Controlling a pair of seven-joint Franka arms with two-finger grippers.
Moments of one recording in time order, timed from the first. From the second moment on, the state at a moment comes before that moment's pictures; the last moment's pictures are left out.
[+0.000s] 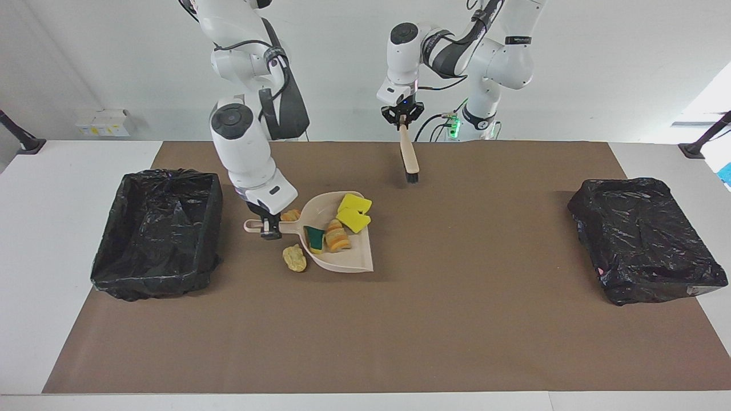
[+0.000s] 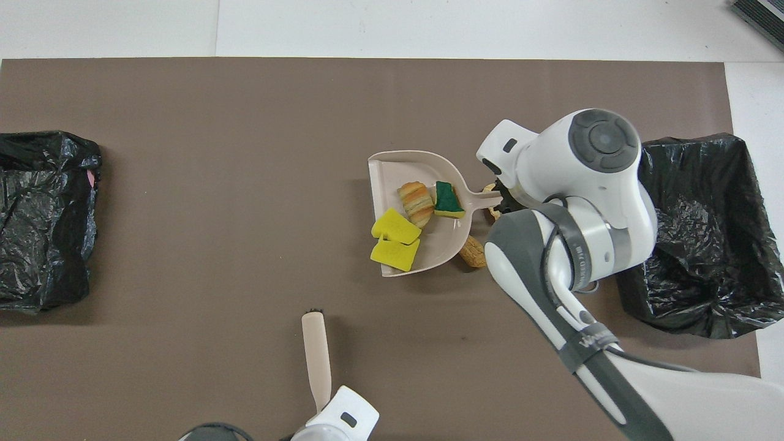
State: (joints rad) left arm -0.92 -0.41 -0.24 -2.65 -0.16 2.13 -1.04; right arm 0.17 0.24 0.00 -1.72 0.02 1.97 -1.45
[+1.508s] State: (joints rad) left arm -0.53 -0.15 -0.20 -2.29 -0.09 2.10 -0.63; right arm -0.32 0.10 -0.01 -1.64 -0.33 1.83 -1.77
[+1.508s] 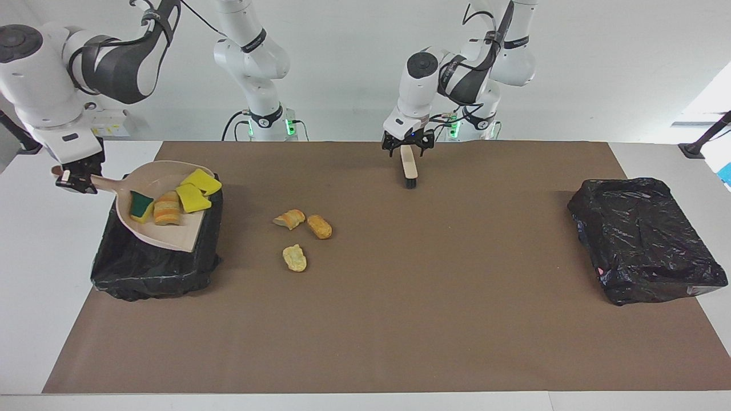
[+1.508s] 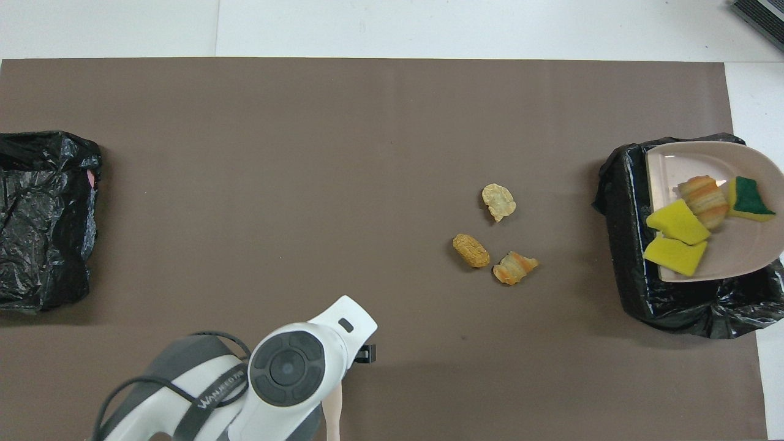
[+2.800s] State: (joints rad) left arm 0.08 0.01 -0.18 -1.46 -0.07 1.46 -0.02; right arm -0.35 -0.02 0.01 -1.82 -1.08 2.10 -1.63
